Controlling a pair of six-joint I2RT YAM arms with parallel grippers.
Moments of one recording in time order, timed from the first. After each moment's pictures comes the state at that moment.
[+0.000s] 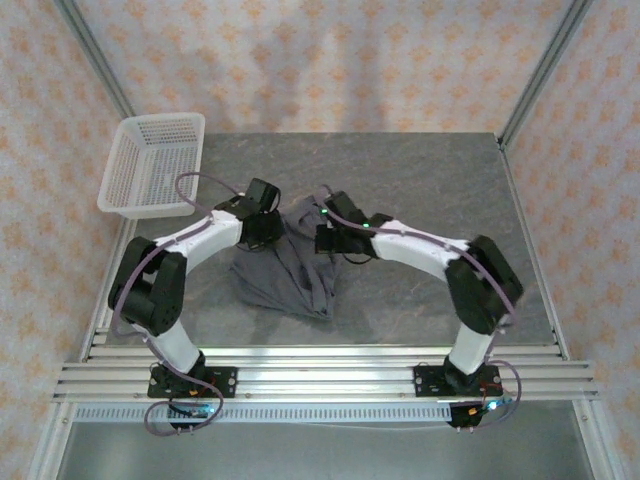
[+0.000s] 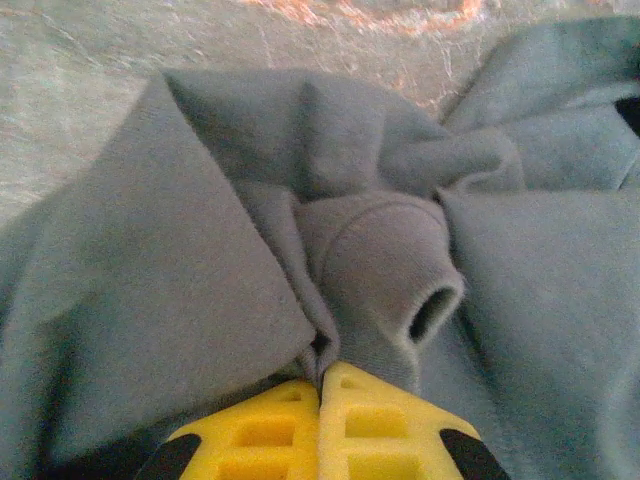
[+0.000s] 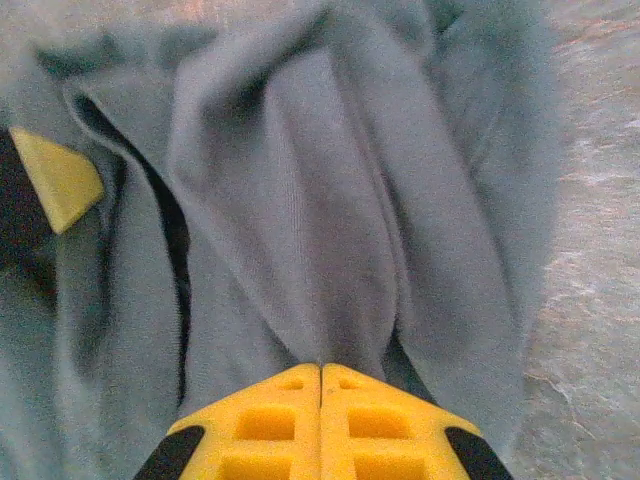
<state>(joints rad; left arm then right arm) -0.35 1.67 1.10 -0.51 -0.03 -0.76 0.71 1.68 1.13 -0.33 -0.07 0.64</state>
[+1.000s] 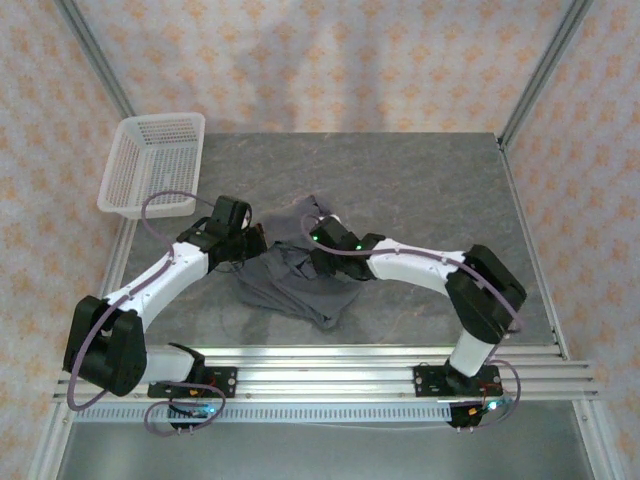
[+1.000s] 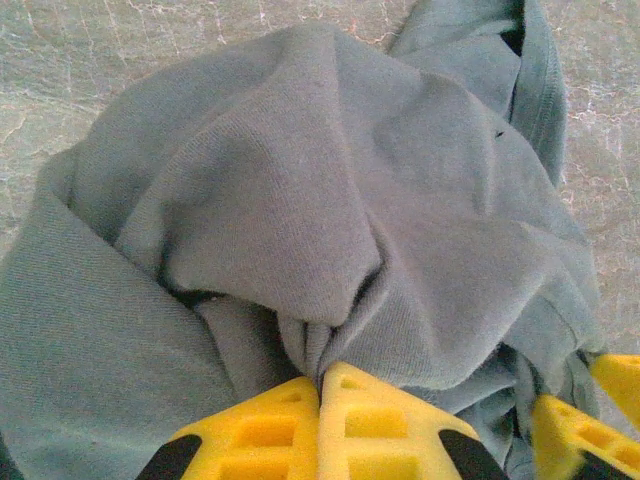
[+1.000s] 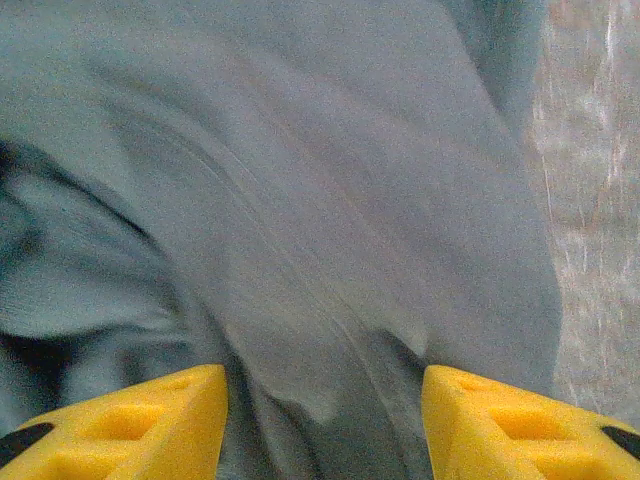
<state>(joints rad) -0.31 1.32 0.86 -0.49 0.11 -0.67 0.86 1.72 1.08 -0.41 0.20 0.43</state>
